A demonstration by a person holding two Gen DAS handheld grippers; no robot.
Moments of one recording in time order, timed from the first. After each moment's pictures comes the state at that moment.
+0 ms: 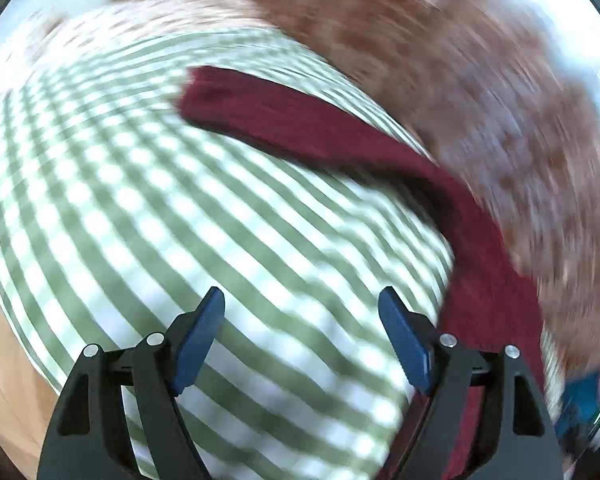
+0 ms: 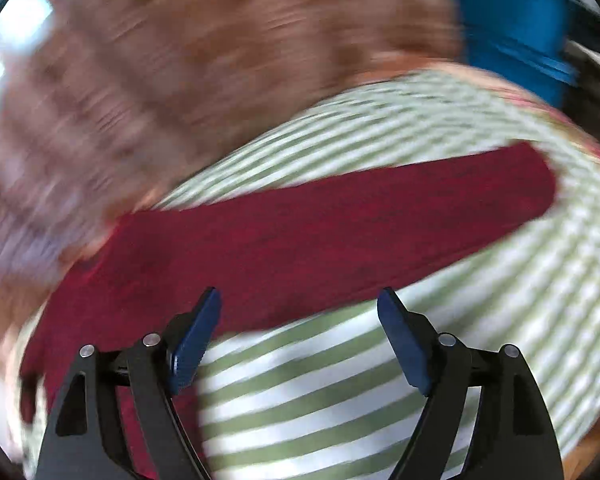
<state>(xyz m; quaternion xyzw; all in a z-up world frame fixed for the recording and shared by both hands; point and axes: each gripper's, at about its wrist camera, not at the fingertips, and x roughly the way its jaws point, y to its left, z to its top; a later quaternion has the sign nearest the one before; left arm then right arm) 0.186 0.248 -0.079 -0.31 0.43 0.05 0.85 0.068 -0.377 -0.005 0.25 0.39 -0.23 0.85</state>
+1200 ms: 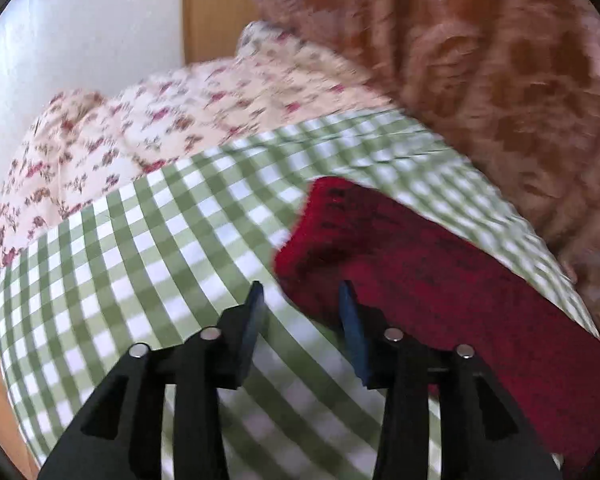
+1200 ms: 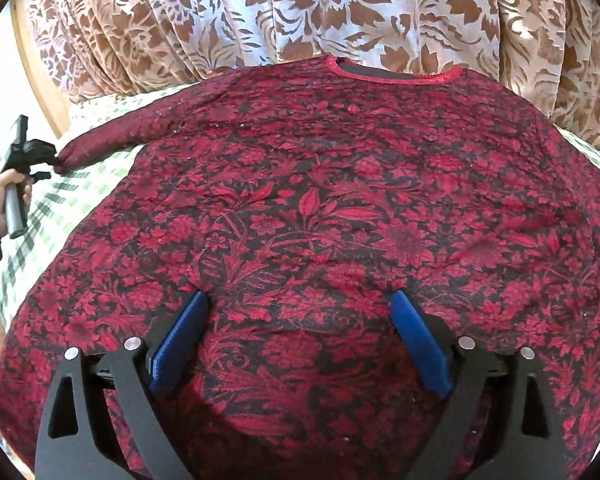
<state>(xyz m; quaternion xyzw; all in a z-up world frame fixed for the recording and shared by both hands) 0.359 0.327 -0.079 -0.17 0.40 0.22 0.87 0.156 -0.143 -0.081 0.06 0.47 0.00 0.88</state>
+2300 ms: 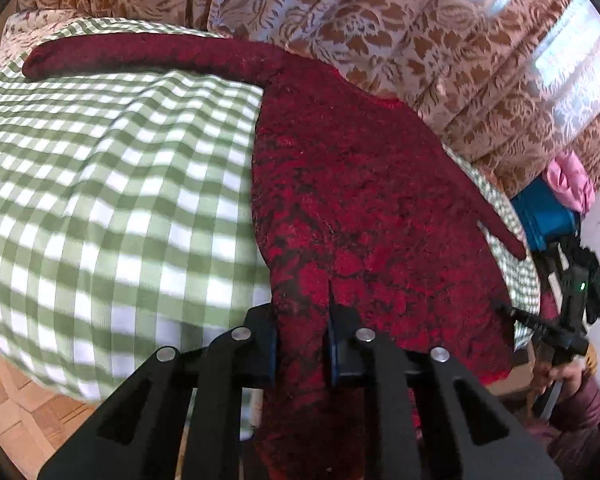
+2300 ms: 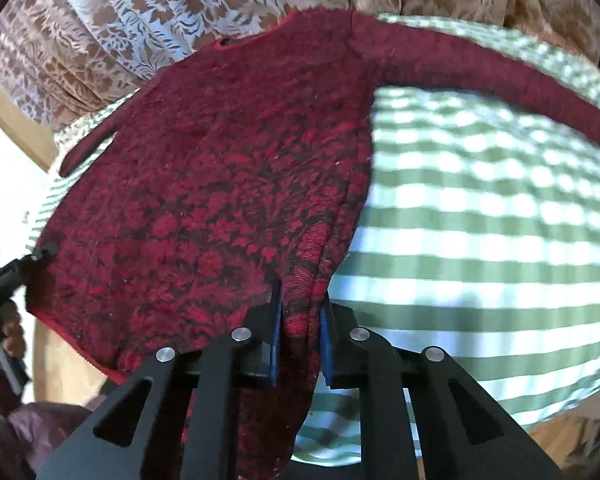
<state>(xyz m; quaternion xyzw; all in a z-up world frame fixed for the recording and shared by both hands) 0.076 0.104 -0.083 -0.12 0.48 -0.24 0.83 -0.044 -0.256 -0.043 0.14 0.53 -0.06 0.83</state>
